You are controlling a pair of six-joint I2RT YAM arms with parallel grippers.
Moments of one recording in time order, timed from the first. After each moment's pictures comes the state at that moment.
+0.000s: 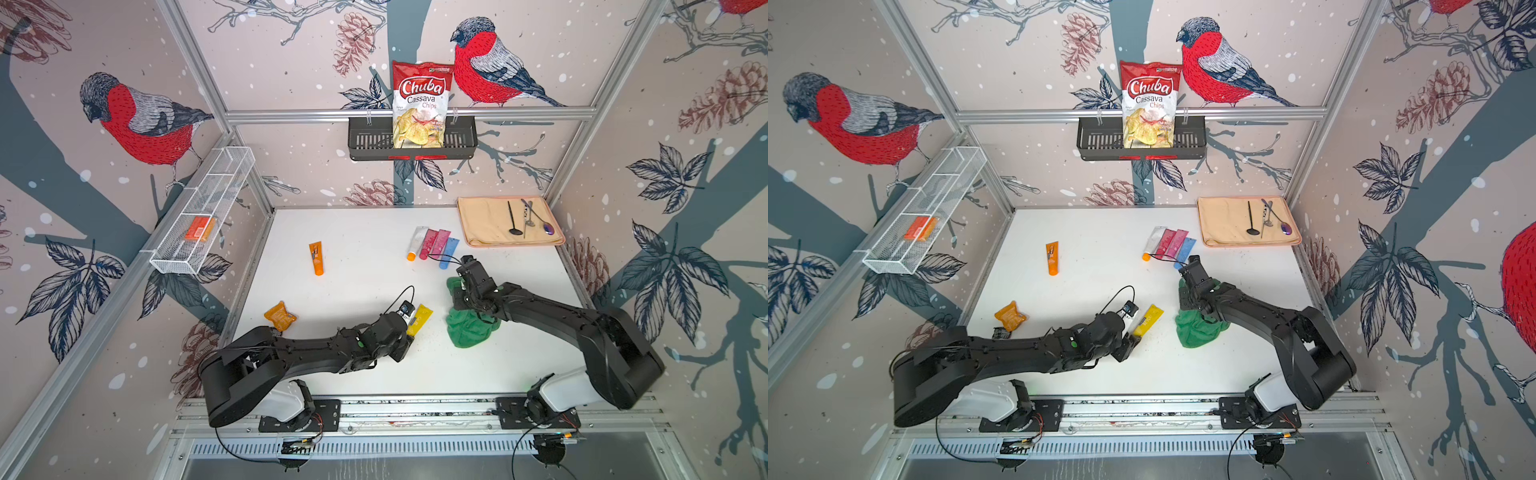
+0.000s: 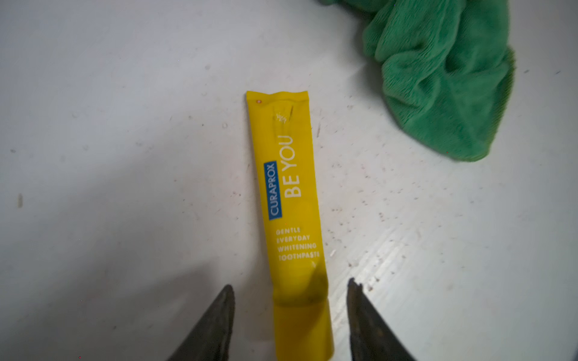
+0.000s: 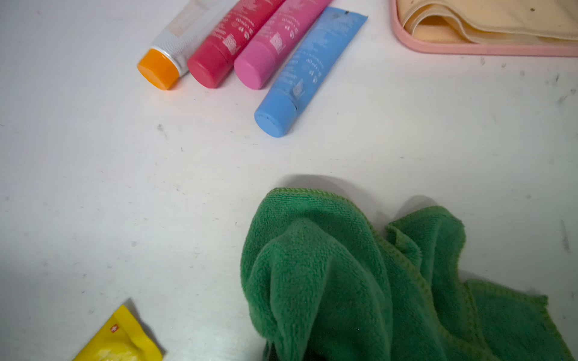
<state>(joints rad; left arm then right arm) -1.02 1.37 0.53 0.05 -0.10 -0.29 0.61 1.44 0.77 -0.30 0.15 0.36</state>
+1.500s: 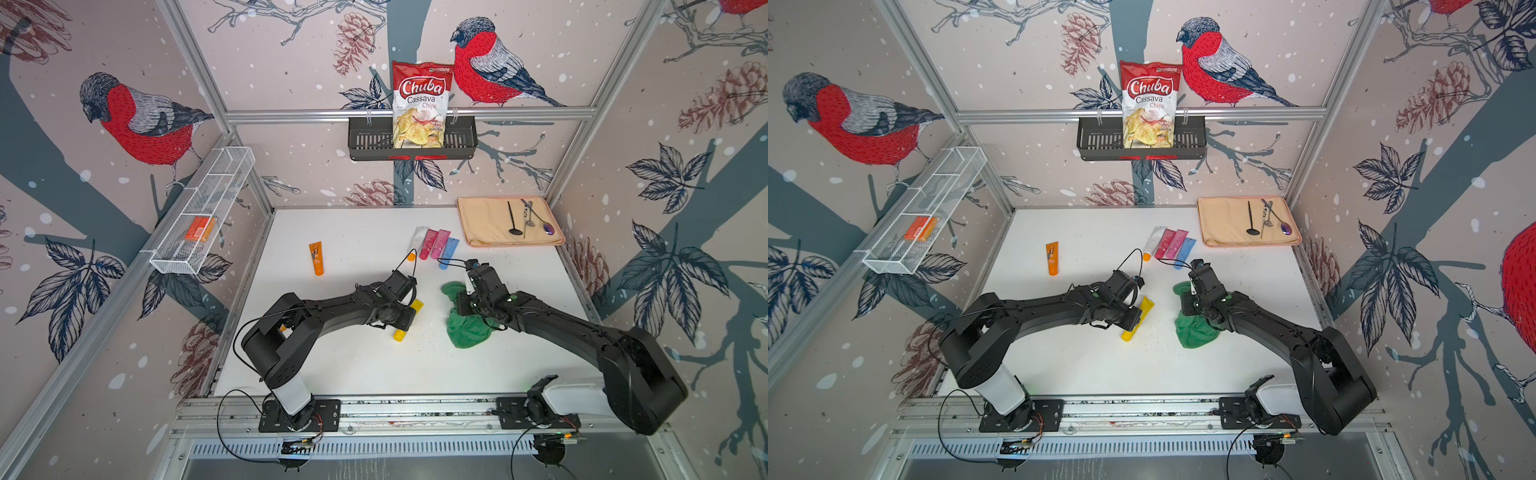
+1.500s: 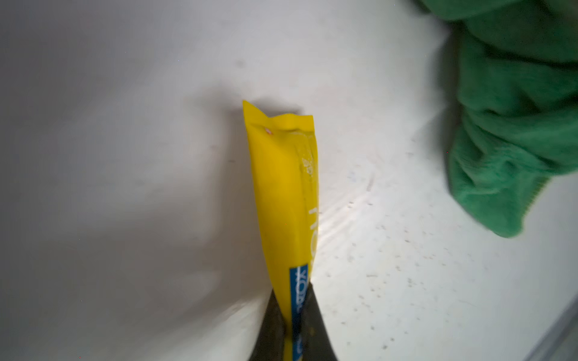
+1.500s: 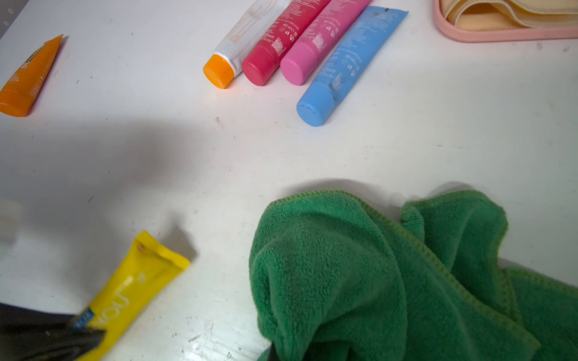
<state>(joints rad) -0.82 1.66 0.96 -0.41 0.05 -0.31 0.60 1.33 0.67 -0.25 -0.01 0.34</state>
